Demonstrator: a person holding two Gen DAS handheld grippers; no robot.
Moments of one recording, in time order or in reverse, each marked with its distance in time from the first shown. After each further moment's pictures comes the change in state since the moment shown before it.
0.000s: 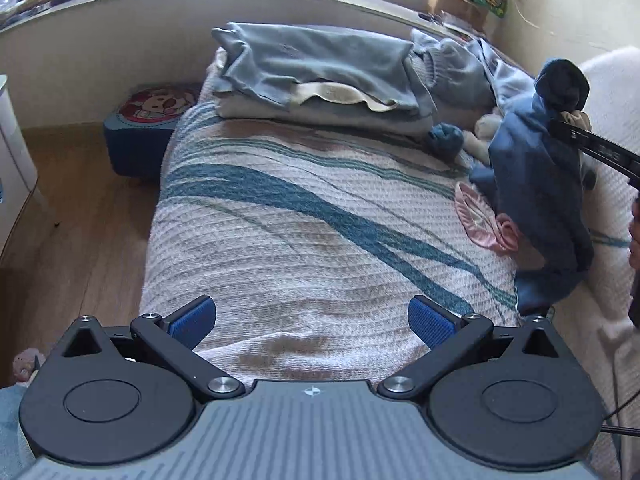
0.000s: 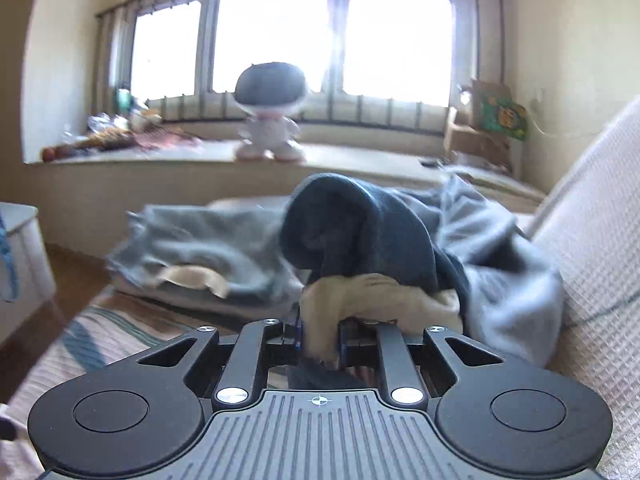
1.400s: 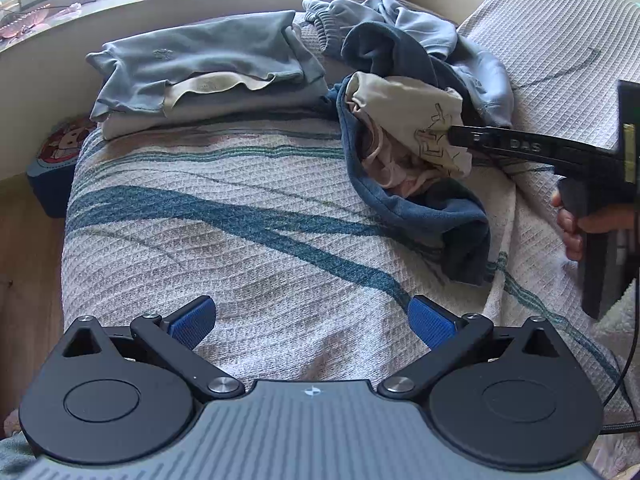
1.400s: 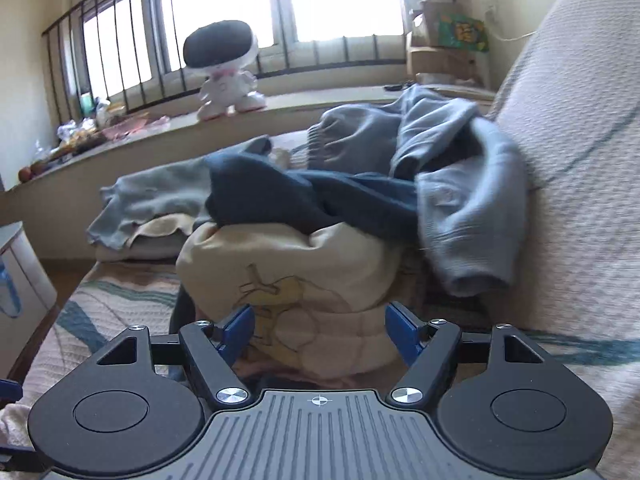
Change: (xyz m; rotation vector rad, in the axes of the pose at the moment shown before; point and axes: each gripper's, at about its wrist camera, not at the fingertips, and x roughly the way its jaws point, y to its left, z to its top) left arm 0.026 -0.072 -0.012 0.244 0.061 -0.115; right arm 0.030 -0.040 -0.063 0.197 0.184 -0.062
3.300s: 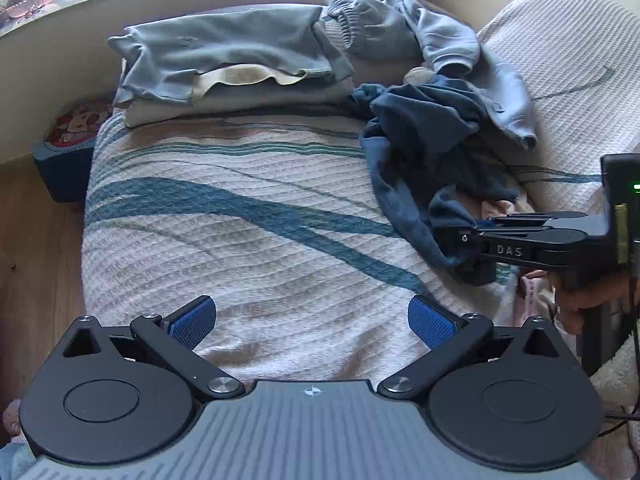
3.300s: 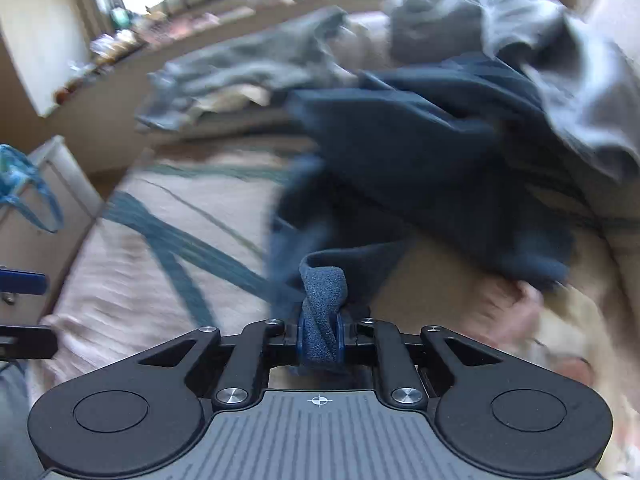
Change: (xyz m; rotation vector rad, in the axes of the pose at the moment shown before) left arm -0.007 0.034 0.016 -0.026 0.039 0.026; right arm 0.000 0.057 -0.042 0.021 0.282 0.213
